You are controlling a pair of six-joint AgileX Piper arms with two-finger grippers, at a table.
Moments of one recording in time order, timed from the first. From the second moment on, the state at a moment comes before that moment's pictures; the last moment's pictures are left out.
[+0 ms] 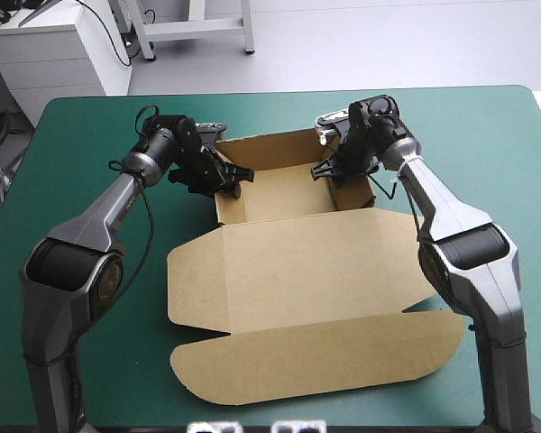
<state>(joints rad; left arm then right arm) -0.32 2.08 -1.84 -0.25 1.08 -0.03 0.33 2.24 -2.14 0.01 1.23 -0.03</state>
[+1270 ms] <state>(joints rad) -0.32 2.07 -2.16 -0.18 1.24 -0.15 0.30 2.05 -2.17 0.02 1.24 -0.07</state>
